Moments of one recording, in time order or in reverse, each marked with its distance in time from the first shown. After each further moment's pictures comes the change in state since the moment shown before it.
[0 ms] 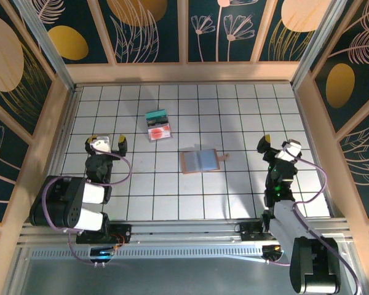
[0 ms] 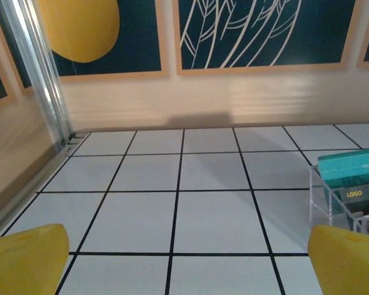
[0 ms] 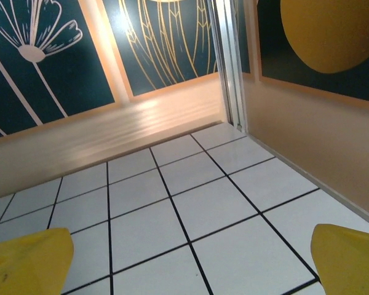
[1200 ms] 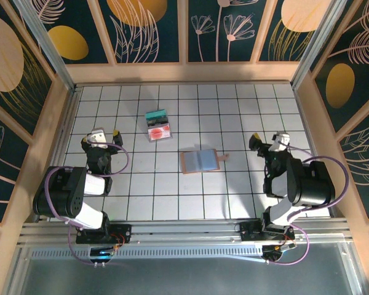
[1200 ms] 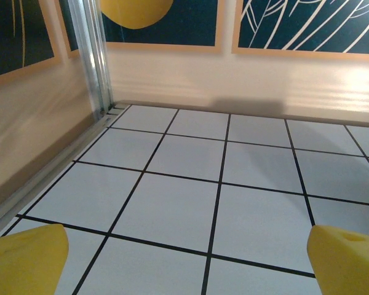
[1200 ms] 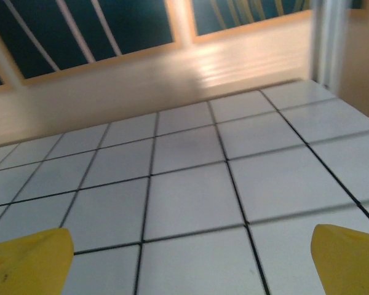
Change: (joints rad) left arm 0.013 0.069 0.105 -0.106 -0.157 -0.084; right arm -0.111 0.763 0.115 0.591 -0.424 -0.047
